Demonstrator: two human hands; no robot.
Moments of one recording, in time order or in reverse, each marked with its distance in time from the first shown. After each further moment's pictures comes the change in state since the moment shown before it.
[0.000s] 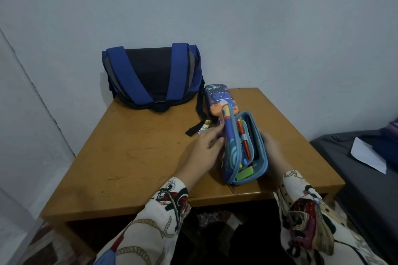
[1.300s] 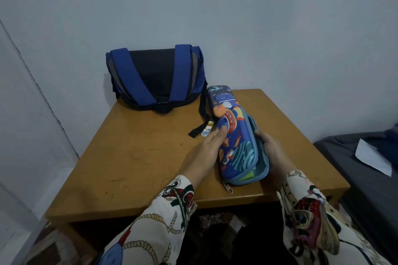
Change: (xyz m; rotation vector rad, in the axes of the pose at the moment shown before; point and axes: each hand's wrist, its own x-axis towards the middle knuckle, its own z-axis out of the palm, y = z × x) left_hand 0.006 0.008 0.005 -0.255 -0.029 -0.234; right_hand 0.007 -0.002 0.006 0.027 0.008 0.108
